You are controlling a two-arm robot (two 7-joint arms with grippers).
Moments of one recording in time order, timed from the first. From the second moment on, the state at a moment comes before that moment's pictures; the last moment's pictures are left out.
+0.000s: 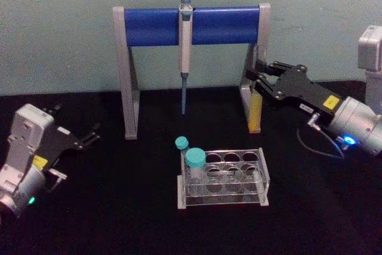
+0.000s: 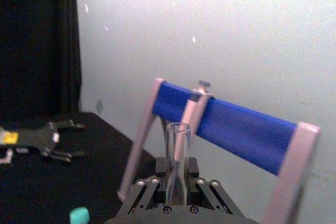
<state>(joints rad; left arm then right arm) -0.20 0.60 0.45 -1.41 -0.25 -0.12 0.03 0.39 0.53 -0.39 -1.41 0.57 -0.12 0.61</state>
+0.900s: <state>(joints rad) -0.20 0.60 0.45 -1.41 -0.25 -0.12 0.03 0.34 0.55 -0.41 -1.39 0.73 -0.18 0.81</state>
